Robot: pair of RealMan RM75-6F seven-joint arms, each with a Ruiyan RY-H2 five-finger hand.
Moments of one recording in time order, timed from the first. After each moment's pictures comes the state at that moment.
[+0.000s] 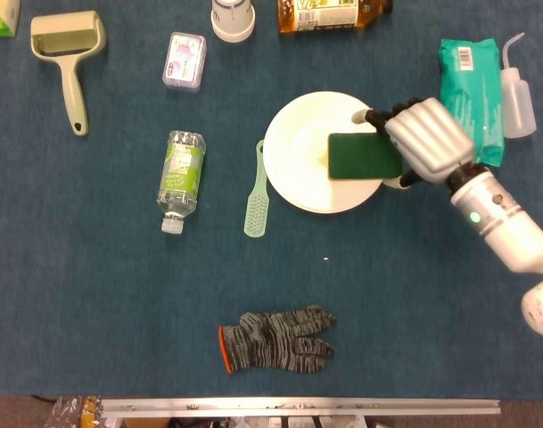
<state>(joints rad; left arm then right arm) -0.04 -1.39 -0.01 -1.00 1.45 1.38 -0.26 0.72 -1.49 0.18 -1.47 -1.29 0.88 -0.30</state>
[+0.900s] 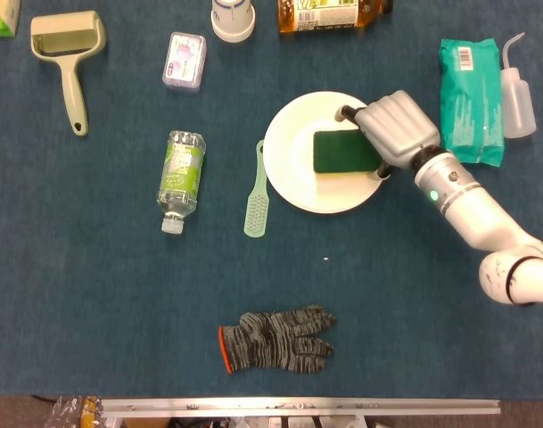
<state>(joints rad) -0.02 -1.40 -0.01 -0.95 1.45 1.38 -0.32 0.91 -1.56 0.18 -1.42 -0.89 0.75 -0.58</state>
